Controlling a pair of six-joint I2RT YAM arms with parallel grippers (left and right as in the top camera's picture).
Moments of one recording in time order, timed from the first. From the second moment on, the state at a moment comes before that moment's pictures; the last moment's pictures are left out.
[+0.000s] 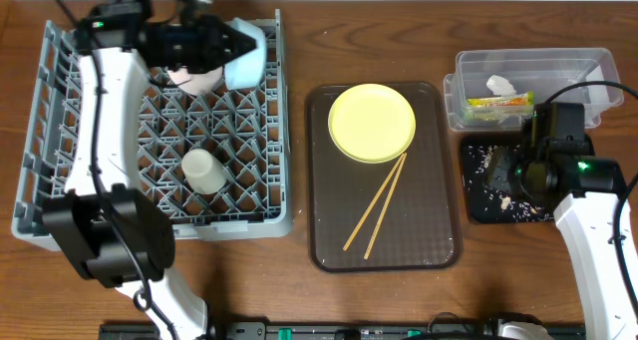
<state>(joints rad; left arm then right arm) 0.14 1.92 1.86 -1.01 1.07 -0.11 -0.06 1.27 1.02 -0.97 0.00 0.33</state>
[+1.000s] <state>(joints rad) 0.31 2.17 1.80 -1.15 1.35 -0.12 -0.06 1.27 1.02 -0.97 0.00 0.33</state>
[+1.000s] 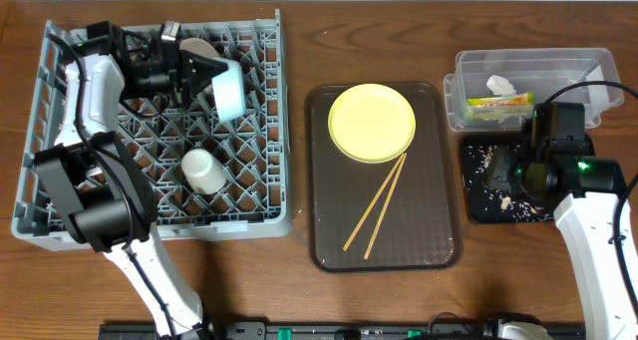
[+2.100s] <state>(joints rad) 0.31 2.17 1.76 -1.15 1.42 -0.15 -0.06 1.27 1.02 -0.96 0.00 0.33</state>
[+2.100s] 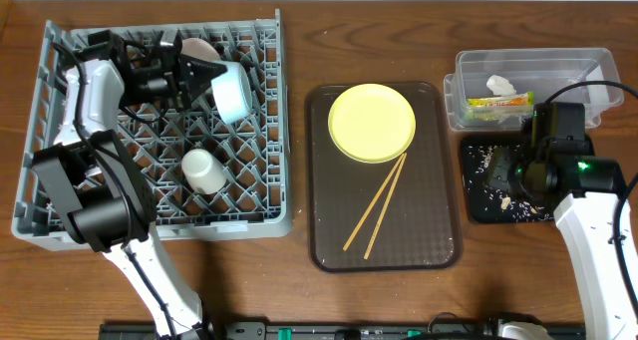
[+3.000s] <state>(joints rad) 0.34 2.17 1.76 -1.14 0.94 -0.17 -0.06 1.27 1.02 -0.96 -0.01 0.33</state>
